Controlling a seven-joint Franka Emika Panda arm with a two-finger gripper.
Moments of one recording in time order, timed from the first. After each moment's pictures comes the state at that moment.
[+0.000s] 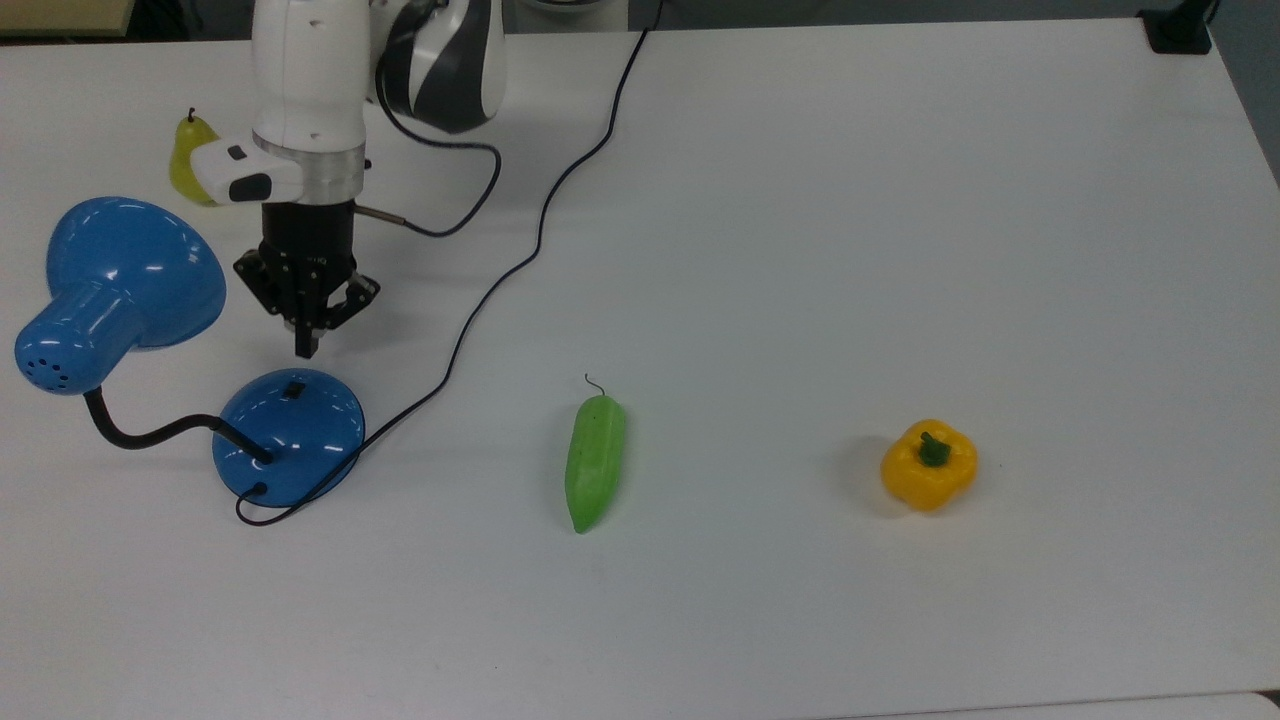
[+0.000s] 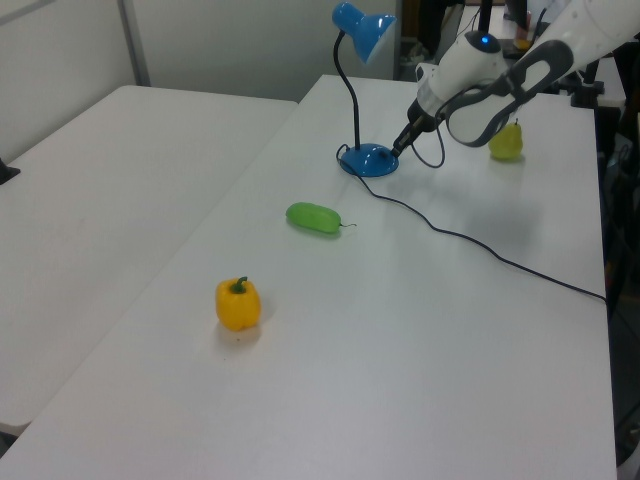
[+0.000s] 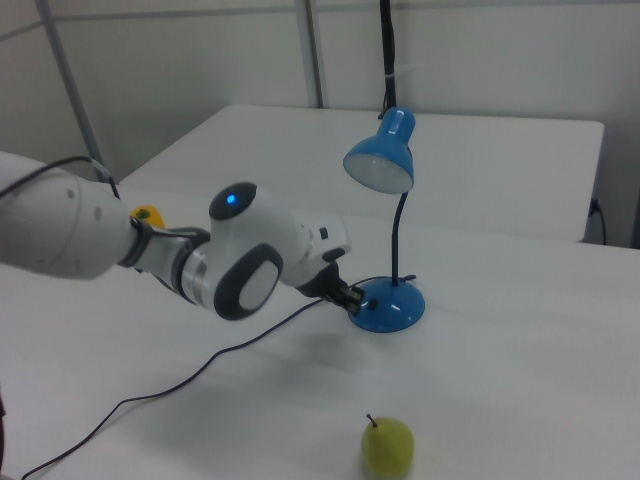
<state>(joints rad) -0.02 0.40 -0.21 -1.99 0.00 2.94 -0.07</state>
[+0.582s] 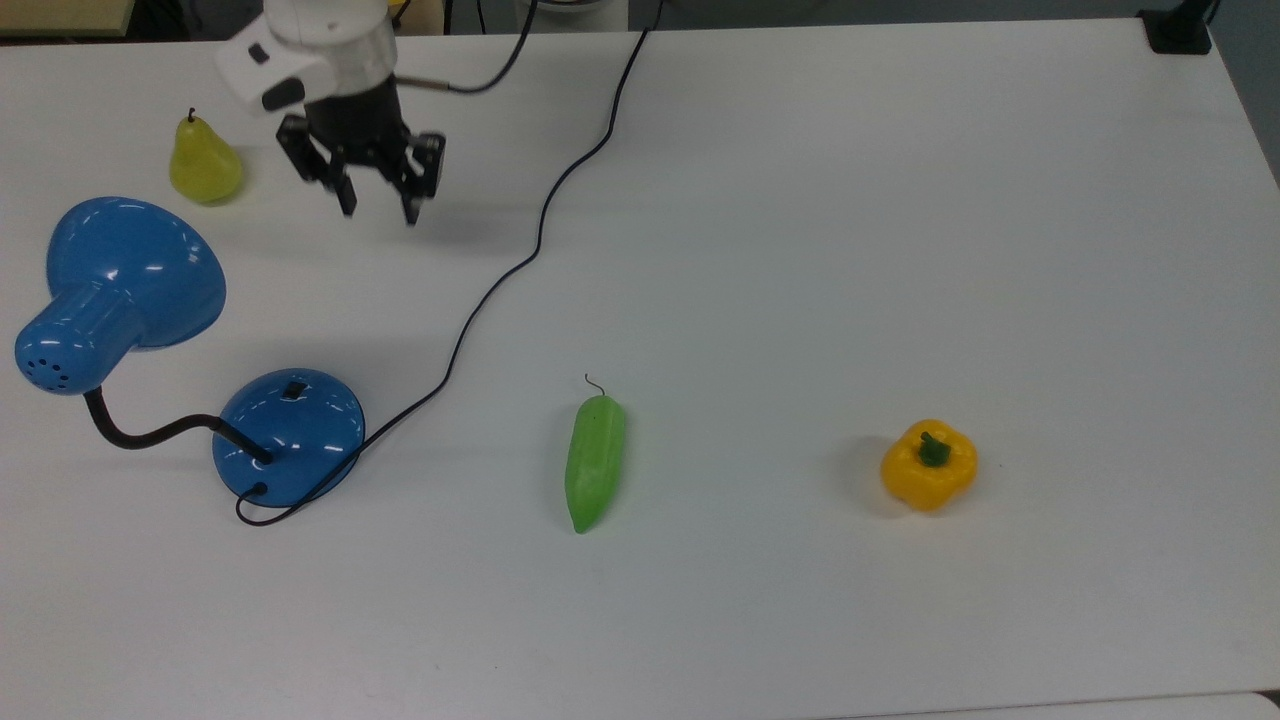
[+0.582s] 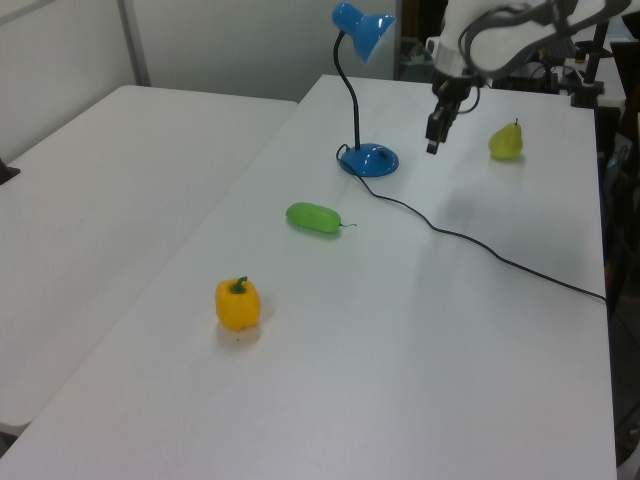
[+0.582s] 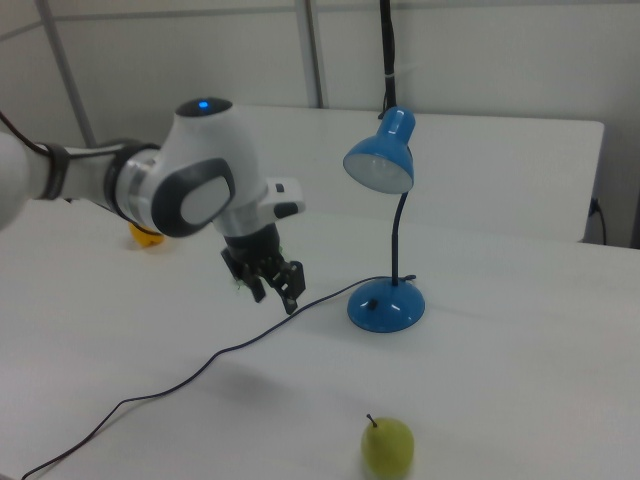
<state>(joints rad) 0.05 0.10 -0.21 -2.00 0.00 2.23 -0.10</state>
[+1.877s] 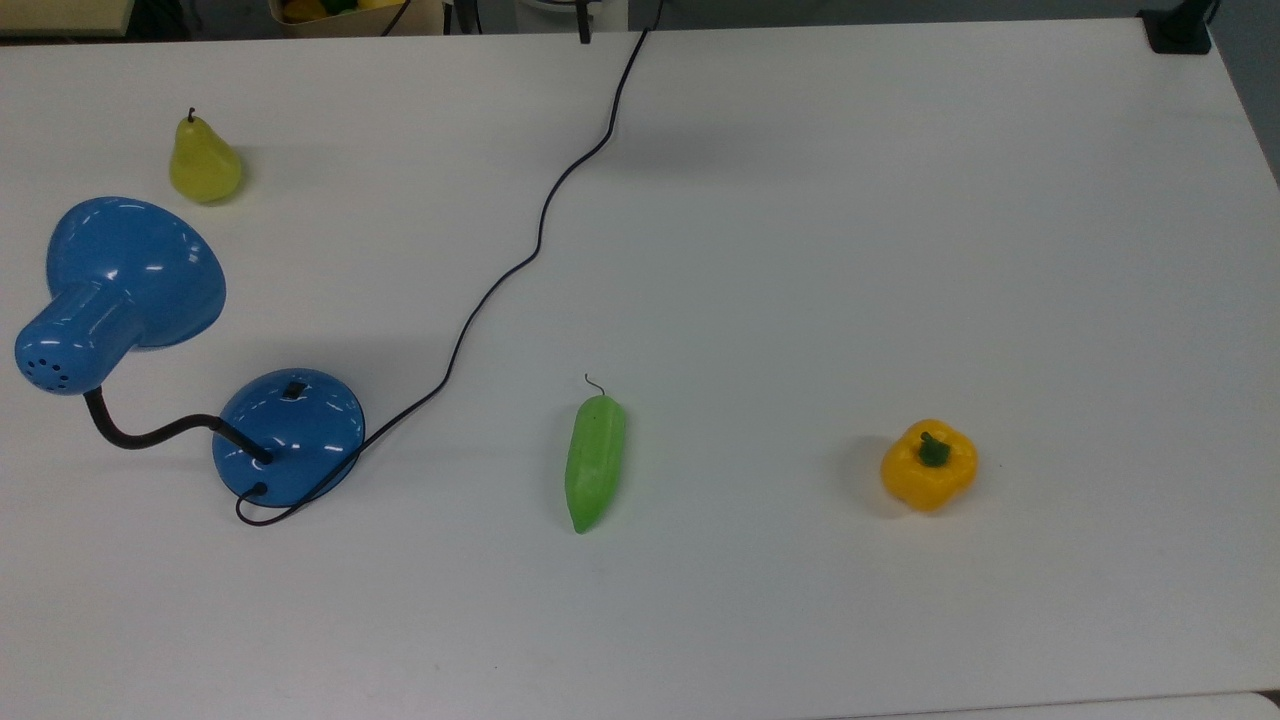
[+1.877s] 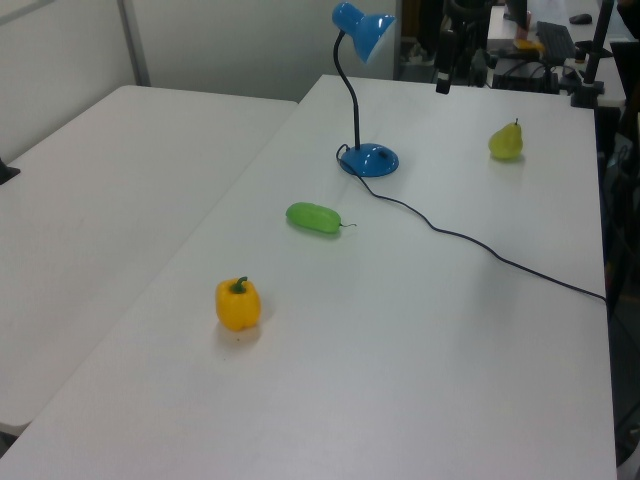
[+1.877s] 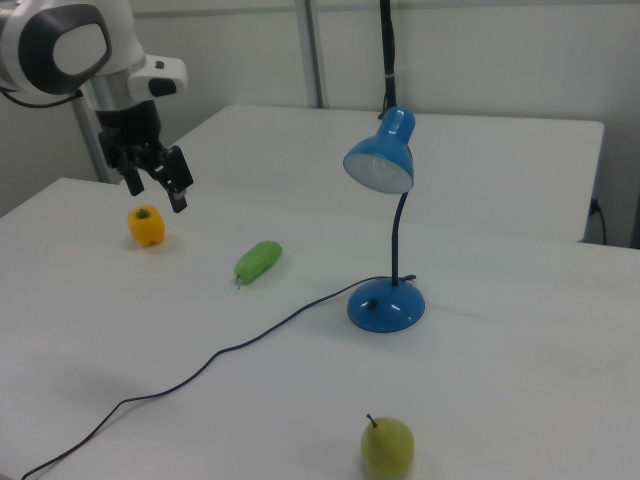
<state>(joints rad) 0.09 -0.07 -0.01 -1.74 0.04 1.76 0.13</state>
